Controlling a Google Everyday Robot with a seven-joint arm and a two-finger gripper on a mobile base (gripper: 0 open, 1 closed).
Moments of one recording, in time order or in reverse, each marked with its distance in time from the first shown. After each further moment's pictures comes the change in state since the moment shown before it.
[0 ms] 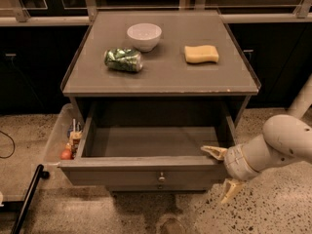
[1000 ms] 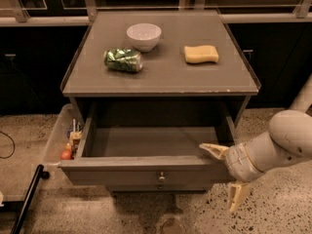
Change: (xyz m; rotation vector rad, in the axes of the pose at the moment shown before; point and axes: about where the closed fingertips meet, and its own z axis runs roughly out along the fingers) arm -0.035 0.007 -0.025 0.004 -0.040 -0.059
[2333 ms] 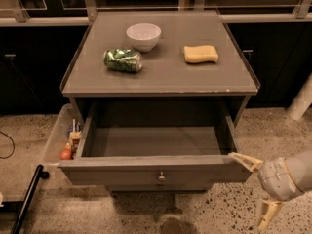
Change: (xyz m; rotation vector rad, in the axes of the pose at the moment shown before) arm 0.034 0.046 -0.042 0.065 -0.042 0.109
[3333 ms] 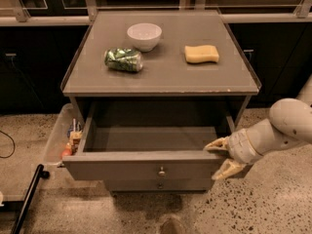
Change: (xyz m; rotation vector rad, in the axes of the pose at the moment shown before) arm -0.005 -0.097 0.052 -0.030 -0.002 -0.019
